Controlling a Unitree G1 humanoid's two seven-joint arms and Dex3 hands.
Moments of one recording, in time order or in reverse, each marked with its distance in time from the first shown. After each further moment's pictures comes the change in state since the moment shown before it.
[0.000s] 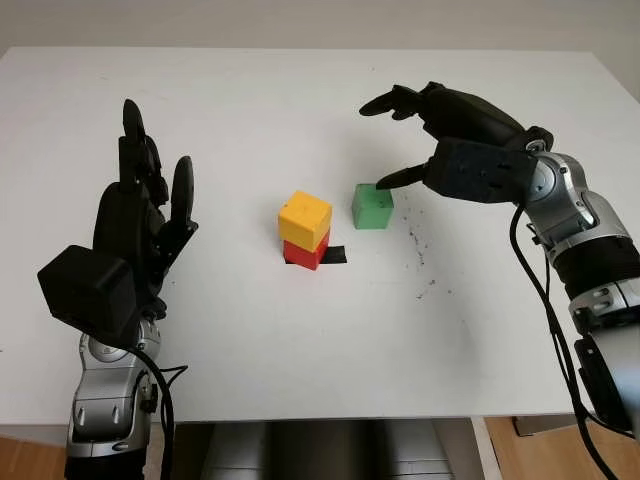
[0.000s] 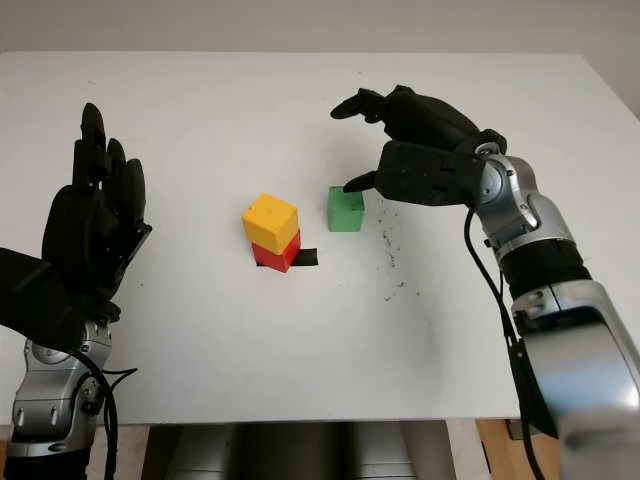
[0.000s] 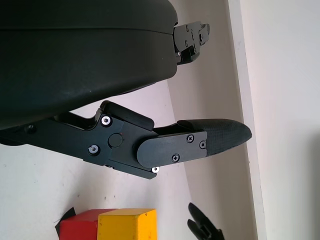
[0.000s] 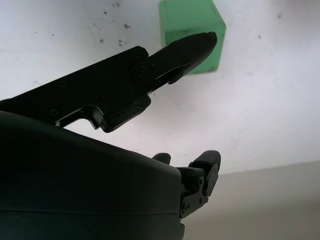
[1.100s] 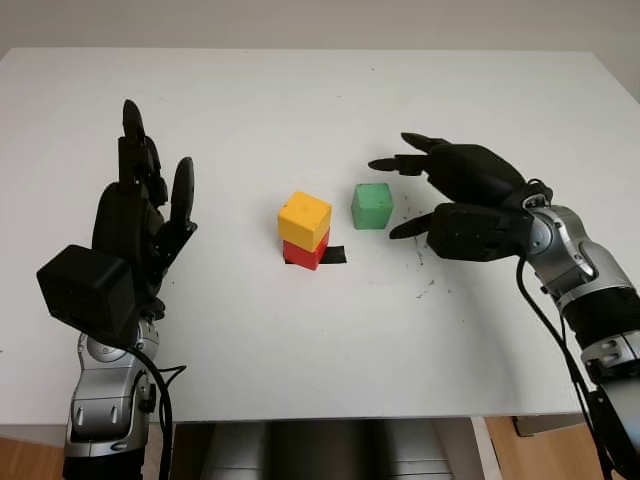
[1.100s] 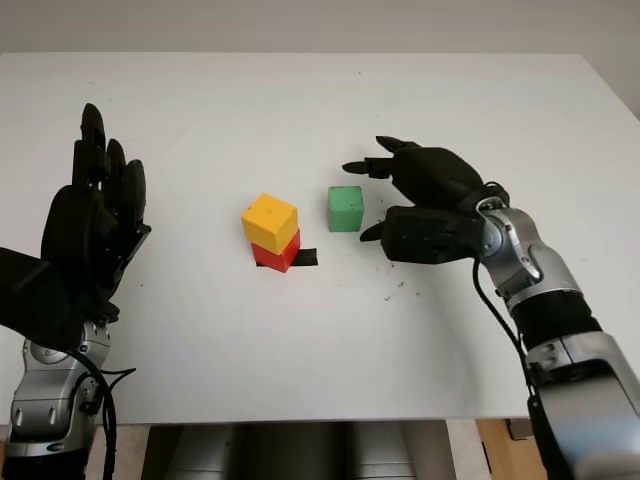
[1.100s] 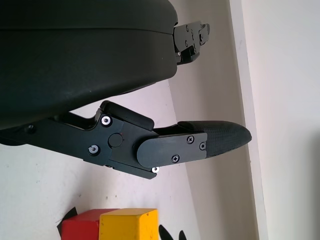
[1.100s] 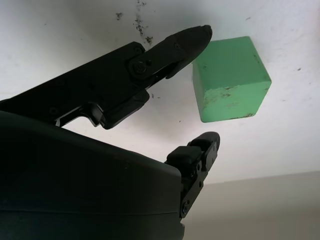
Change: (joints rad) left arm 0.000 0.006 0.002 0.003 -0.007 0.005 -0.006; right arm 0.189 -0.006 0.011 -0.051 -0.083 -0.019 -0.229
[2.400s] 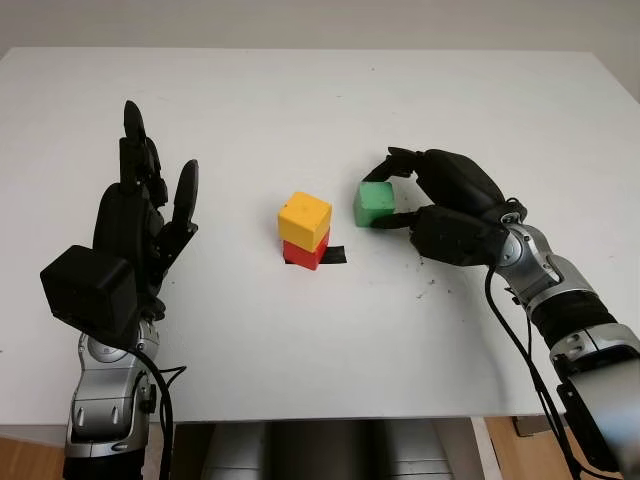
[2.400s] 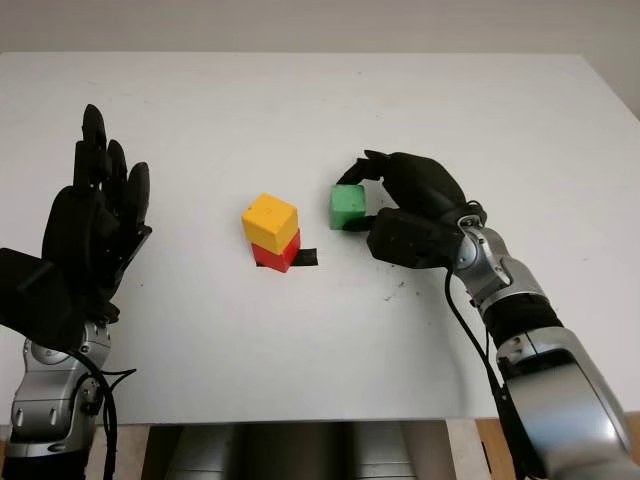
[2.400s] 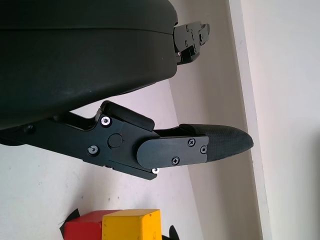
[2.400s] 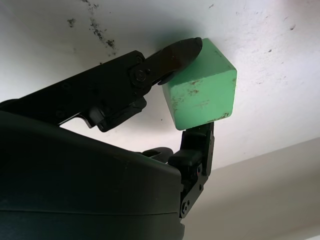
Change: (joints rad) left arm 0.002 0.000 -0.003 0.000 0.020 -0.003 0.007; right arm -0.045 0.080 0.010 0.177 0.050 -0.095 -0.143
